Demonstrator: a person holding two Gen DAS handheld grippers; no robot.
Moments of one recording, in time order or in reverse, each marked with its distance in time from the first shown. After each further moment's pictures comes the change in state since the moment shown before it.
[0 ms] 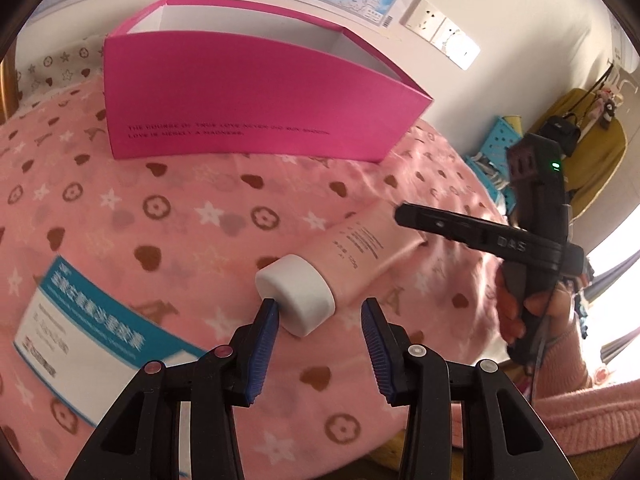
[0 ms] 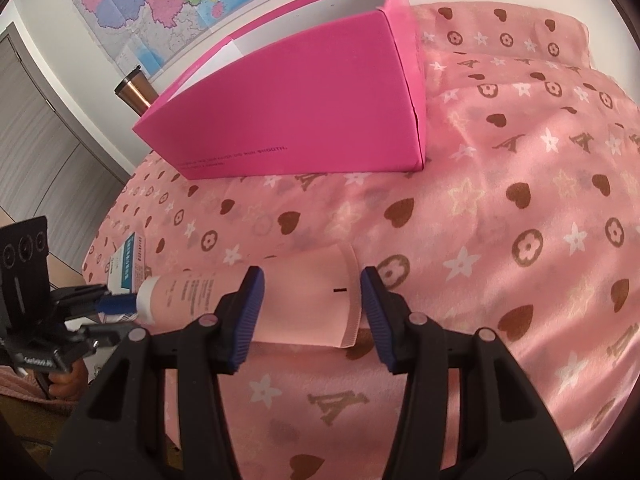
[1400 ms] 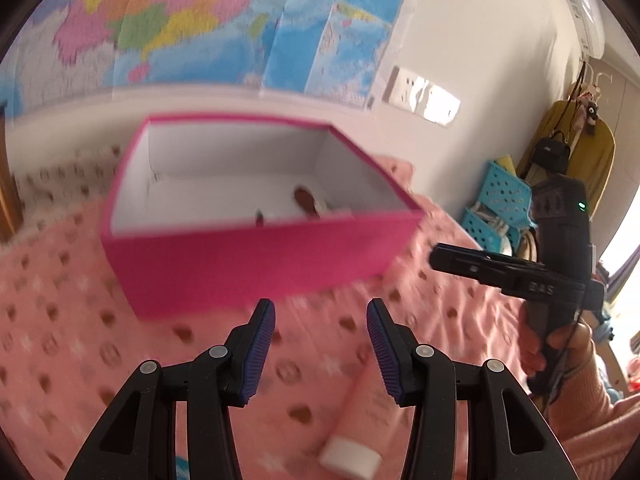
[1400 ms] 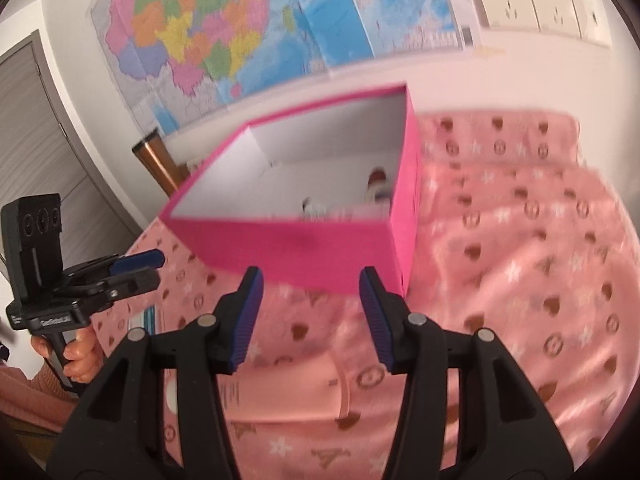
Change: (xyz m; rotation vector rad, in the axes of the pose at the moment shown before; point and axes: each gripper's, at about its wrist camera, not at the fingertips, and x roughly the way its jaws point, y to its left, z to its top) left arm -0.027 -0.008 0.062 0.121 -0.216 0.027; right arm -0.044 0.015 0.042 -0.055 -0.183 -0.024
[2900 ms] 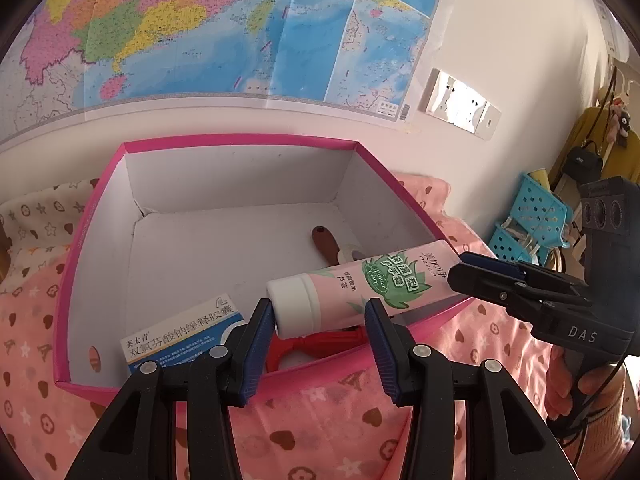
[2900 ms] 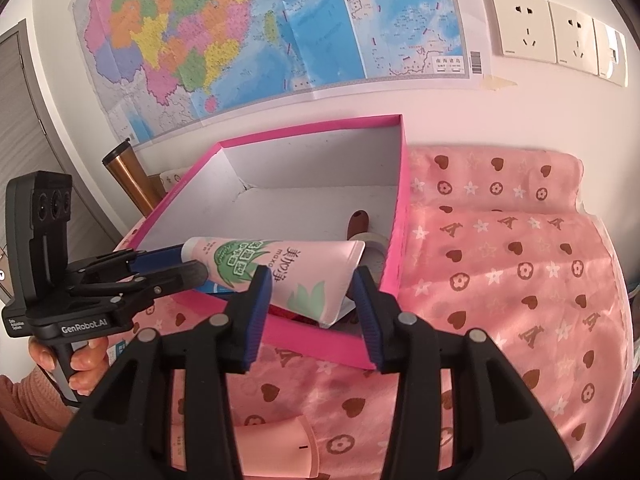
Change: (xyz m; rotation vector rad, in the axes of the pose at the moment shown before) left arm 0.064 0.009 0.076 -0.008 -0.001 0.083; right arm 0.024 -0.004 0.066 -0.052 -0.032 -0.082
